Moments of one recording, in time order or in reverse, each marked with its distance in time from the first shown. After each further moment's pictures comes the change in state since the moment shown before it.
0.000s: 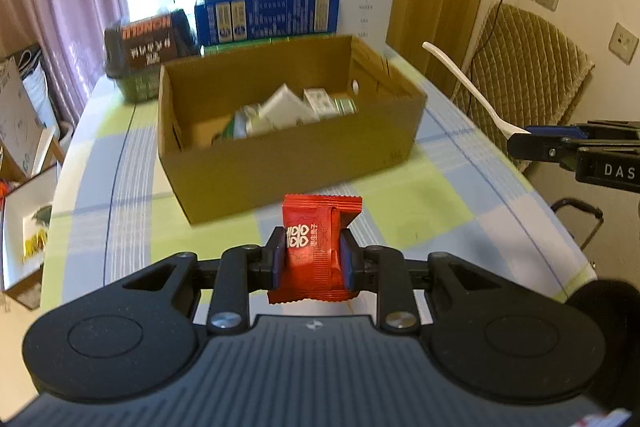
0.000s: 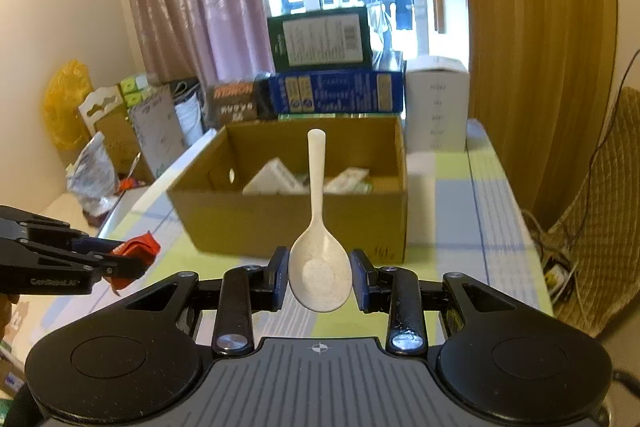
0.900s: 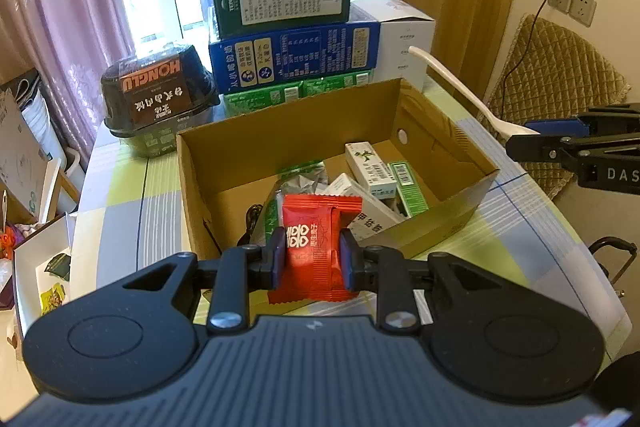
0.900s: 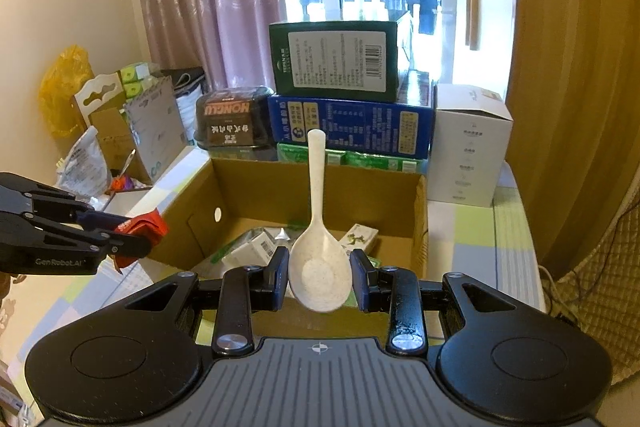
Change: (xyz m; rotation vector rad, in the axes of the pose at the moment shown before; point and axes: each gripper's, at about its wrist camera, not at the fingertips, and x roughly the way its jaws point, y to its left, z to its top) left arm 0.064 0.057 0.098 0.033 0.017 0.038; right arm 0.093 -0.009 0.092 -0.083 0.047 0.023
